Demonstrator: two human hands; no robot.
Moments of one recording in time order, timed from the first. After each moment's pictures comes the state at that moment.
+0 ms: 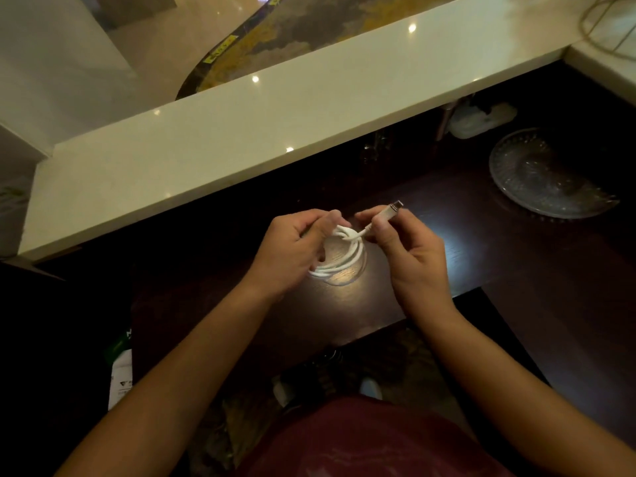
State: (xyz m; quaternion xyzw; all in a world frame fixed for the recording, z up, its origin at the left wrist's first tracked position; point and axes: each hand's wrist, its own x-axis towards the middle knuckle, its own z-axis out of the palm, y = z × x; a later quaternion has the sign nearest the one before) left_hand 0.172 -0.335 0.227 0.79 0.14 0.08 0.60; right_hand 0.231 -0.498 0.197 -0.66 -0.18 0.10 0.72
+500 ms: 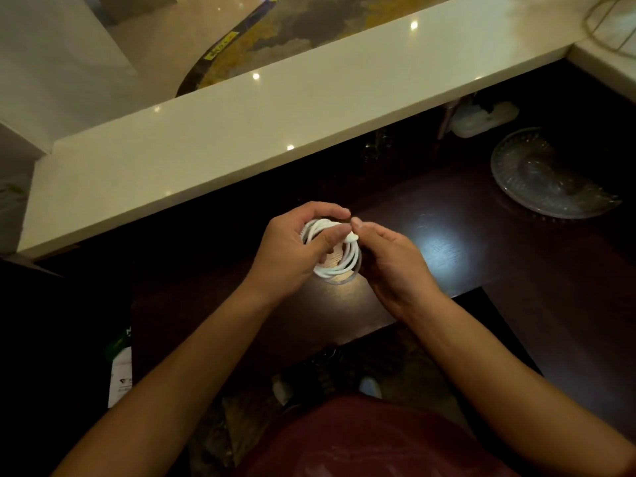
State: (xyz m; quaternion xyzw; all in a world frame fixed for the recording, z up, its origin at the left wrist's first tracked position) left_hand 0.169 -0.336 0.226 0.80 0.12 0.12 0.58; right_hand 0.236 -0.477 0.191 -0.51 0.00 0.37 0.78
